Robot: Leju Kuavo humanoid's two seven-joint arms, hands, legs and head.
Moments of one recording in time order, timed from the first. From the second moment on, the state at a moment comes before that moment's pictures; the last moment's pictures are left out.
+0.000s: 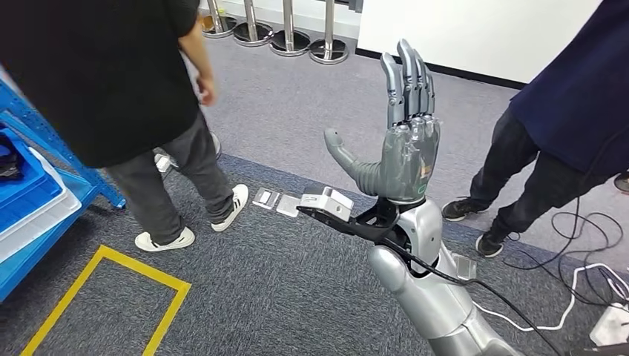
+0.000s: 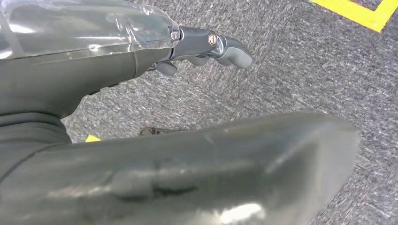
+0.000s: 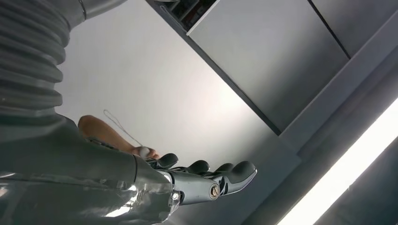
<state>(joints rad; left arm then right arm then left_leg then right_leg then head) -0.17 0.01 -1.10 -0.40 0.79 0.50 -0.35 -0.37 -0.04 0.26 -1.87 1.03 -0.70 -0.06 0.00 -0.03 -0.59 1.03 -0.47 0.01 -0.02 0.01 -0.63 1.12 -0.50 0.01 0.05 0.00</state>
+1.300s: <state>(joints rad) -0.18 0.02 -1.10 -0.40 0.78 0.46 -0.34 -0.37 -0.03 0.26 -1.87 0.99 -0.70 -0.10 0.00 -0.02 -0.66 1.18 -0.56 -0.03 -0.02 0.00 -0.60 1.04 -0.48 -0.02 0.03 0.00</state>
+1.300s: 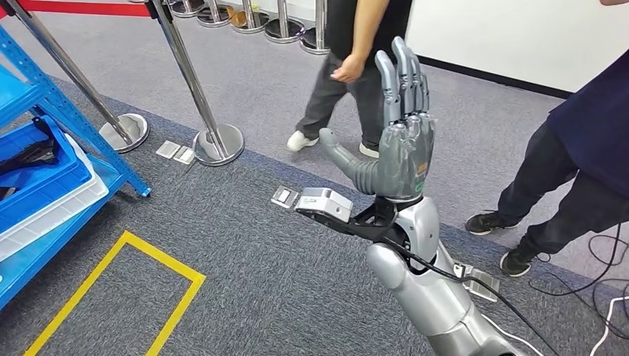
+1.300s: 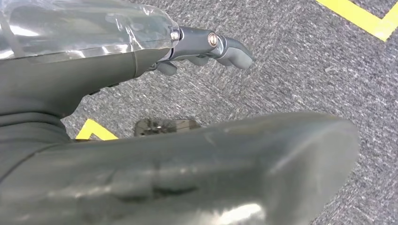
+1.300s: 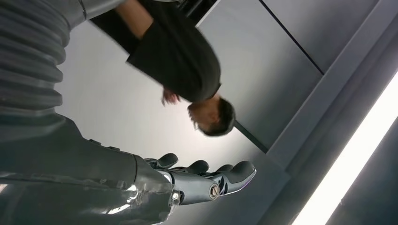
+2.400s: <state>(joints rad) -0.17 0.03 -1.10 -0.39 0.78 0.47 -0.34 -0.33 -0.04 0.22 -1.91 1.00 -0.70 -0.09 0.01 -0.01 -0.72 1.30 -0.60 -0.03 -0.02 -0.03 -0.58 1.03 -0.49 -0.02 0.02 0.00</state>
